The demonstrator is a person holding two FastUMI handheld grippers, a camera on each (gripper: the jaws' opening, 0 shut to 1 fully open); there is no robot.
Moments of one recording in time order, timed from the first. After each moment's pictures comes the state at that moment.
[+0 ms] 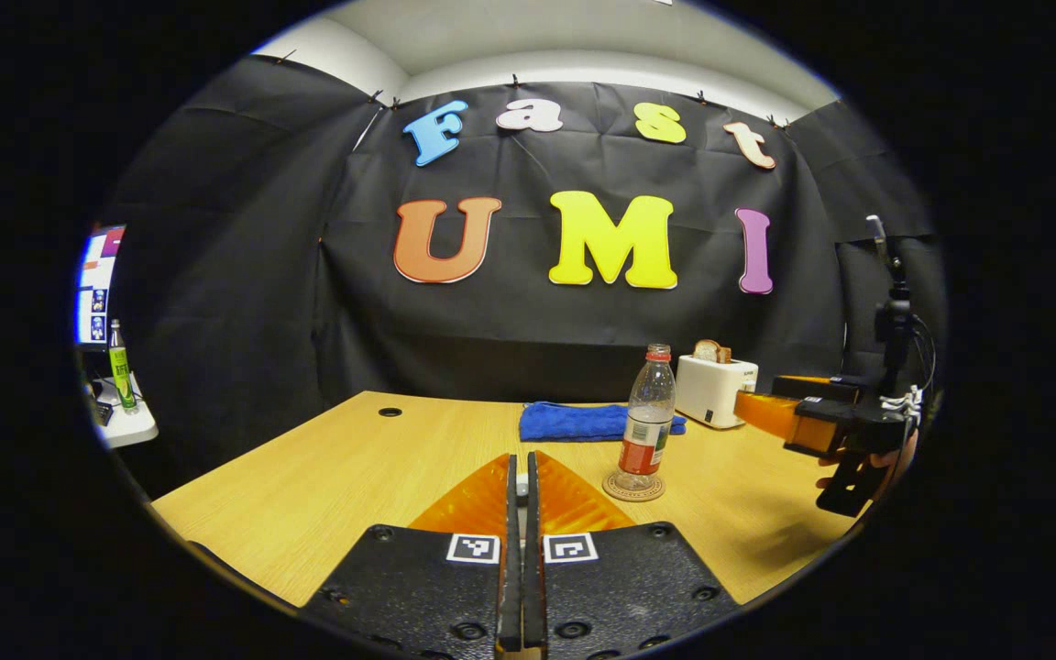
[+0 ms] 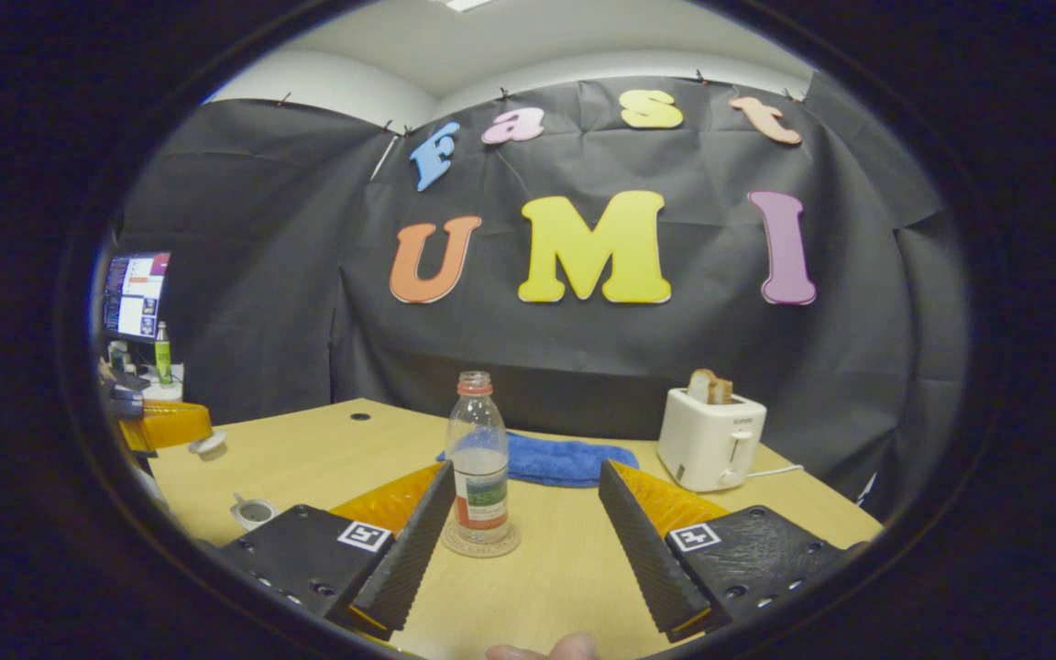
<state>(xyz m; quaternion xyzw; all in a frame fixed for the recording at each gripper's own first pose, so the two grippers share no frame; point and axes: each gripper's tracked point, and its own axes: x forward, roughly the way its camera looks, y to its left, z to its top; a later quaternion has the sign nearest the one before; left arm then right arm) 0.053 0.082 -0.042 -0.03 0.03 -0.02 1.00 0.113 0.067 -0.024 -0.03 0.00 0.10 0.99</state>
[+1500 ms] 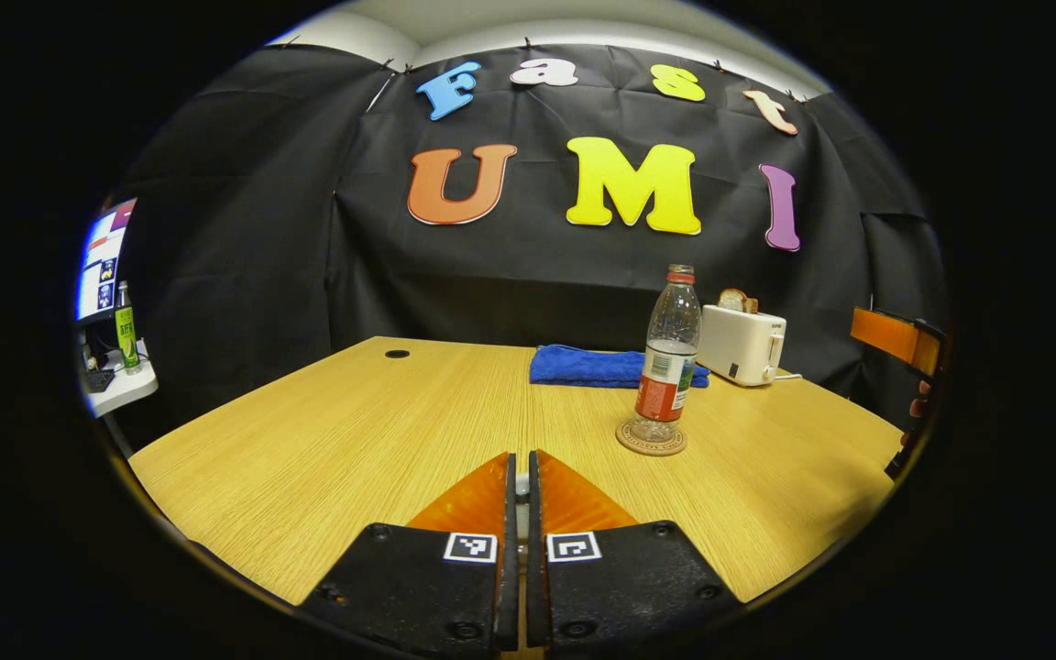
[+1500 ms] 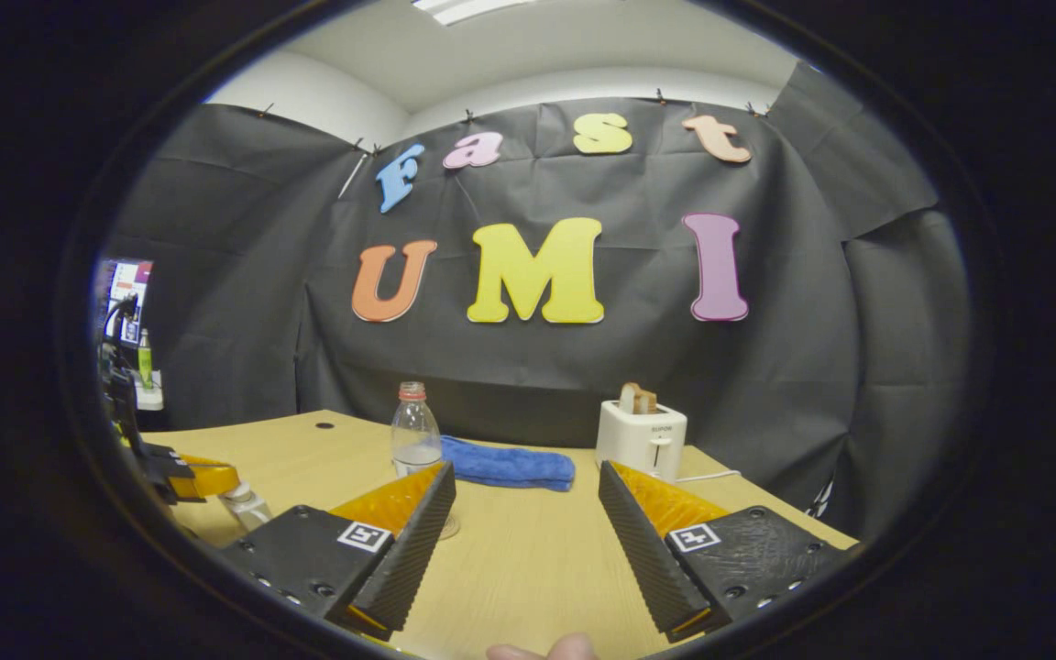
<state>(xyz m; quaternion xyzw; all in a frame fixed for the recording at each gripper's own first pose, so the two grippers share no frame) 0.059 0.076 -0.114 -0.04 0.10 0.03 0.99 0.075 0.005 -0.021 -0.01 -0.01 0.05 1.00</state>
